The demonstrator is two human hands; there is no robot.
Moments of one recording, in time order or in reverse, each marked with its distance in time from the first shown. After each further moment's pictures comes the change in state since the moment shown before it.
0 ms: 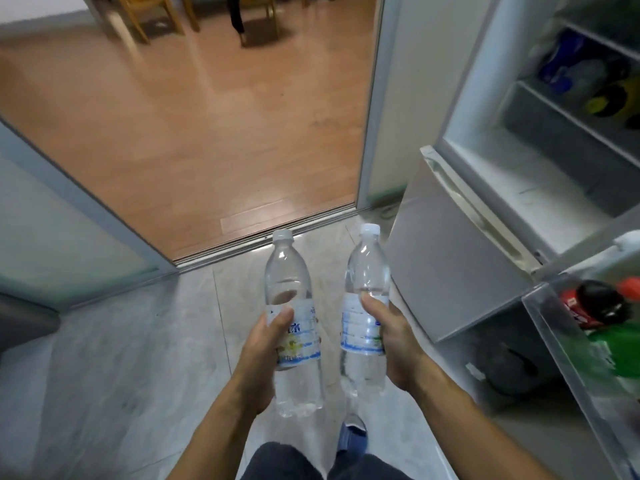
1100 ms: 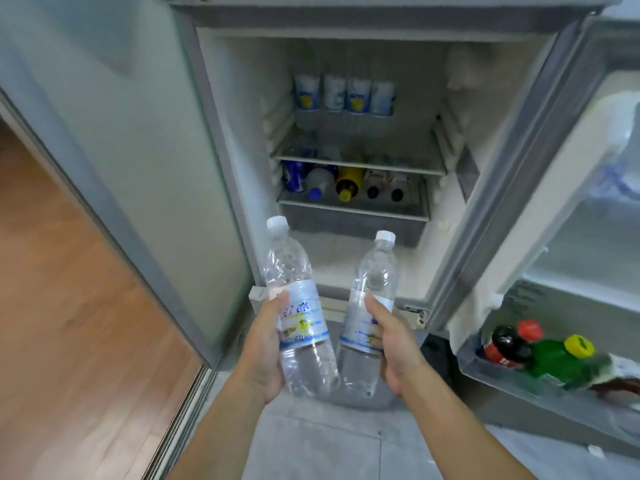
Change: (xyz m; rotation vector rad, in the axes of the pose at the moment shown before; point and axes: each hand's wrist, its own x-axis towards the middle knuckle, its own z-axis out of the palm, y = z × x) left_hand 0.326 0.218 0.217 0.078 -0.887 -0.254; right_hand 0.131 -0.207 -0.077 0.504 0.989 -0.473
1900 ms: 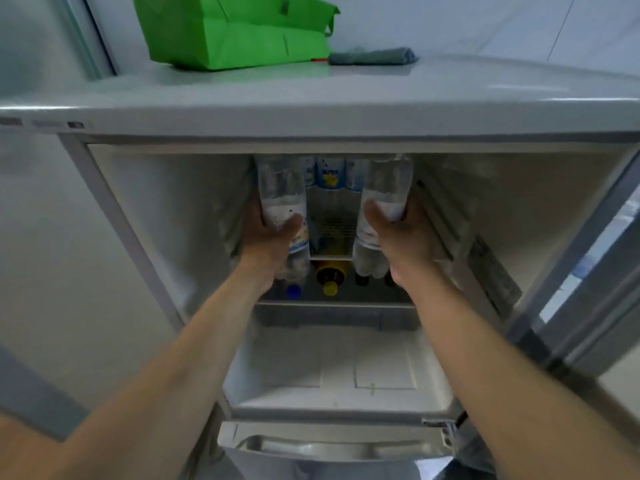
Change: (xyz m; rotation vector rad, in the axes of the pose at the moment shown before) left_hand 0.293 0.208 0.123 0.521 0.069 0.670; right_hand 0.235 -0.250 0.066 -0.105 0.284 -0.749
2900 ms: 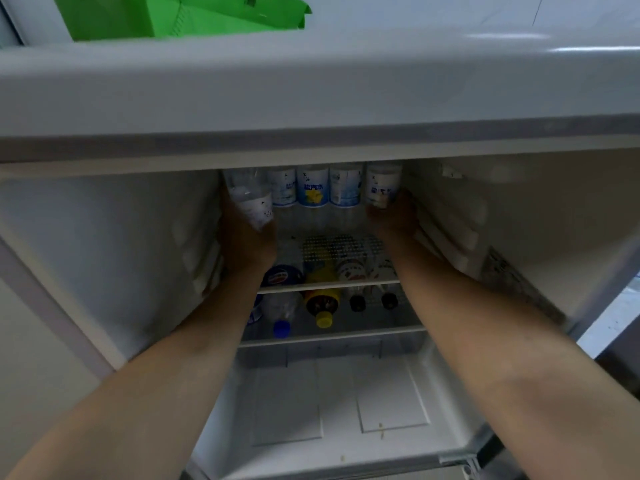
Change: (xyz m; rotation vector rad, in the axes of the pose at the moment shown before) left_hand 0.108 -0.057 0.028 0.344 0.104 0.283; right_hand 0.157 0.089 0.001 -0.728 0.276 0.074
